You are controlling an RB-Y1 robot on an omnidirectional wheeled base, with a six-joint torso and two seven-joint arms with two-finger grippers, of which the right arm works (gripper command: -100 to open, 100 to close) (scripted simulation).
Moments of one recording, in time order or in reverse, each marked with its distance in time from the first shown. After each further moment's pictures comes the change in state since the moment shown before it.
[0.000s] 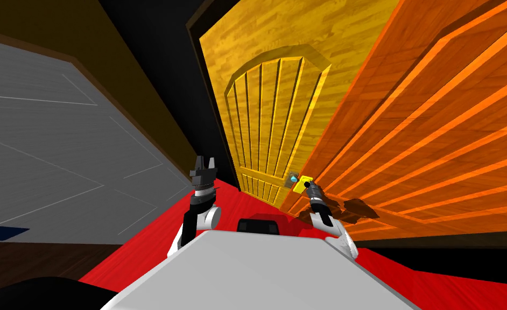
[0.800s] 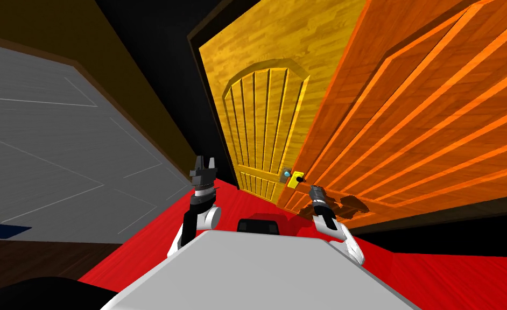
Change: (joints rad) arm 0.027 -0.014 -0.010 -0.004 -0.003 0.011 -0.007
